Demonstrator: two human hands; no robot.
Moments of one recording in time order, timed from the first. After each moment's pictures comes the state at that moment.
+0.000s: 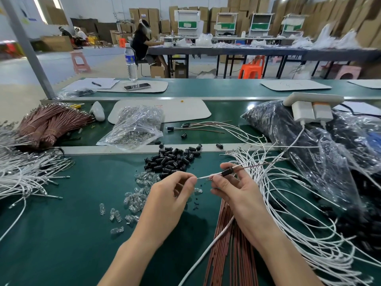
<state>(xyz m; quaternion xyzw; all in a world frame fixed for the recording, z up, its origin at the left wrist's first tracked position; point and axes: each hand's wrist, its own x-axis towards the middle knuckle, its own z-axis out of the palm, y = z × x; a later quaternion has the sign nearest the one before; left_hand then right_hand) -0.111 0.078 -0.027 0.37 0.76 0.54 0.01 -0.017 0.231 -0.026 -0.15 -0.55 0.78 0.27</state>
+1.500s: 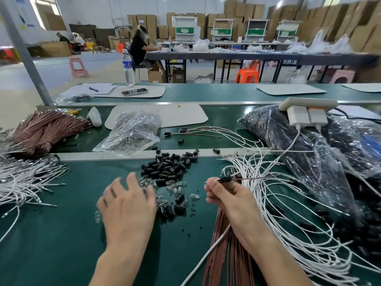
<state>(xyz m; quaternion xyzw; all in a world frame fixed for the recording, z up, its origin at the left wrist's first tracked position) -0.124 0.055 -0.018 0.12 0.97 0.17 -0.10 -0.013 0.223 -0.017 -0.20 -0.55 0.77 0.24</state>
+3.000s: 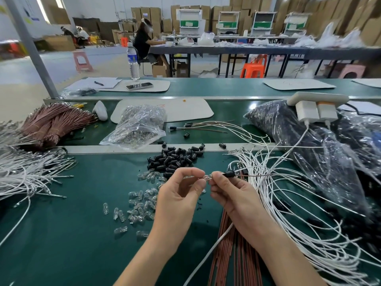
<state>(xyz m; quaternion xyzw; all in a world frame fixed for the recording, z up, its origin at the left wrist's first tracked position) -0.085 0.090 -0.014 0.29 0.62 0.72 0.09 -0.020 0.221 -0.017 -0.17 -0.47 0.84 0.19</state>
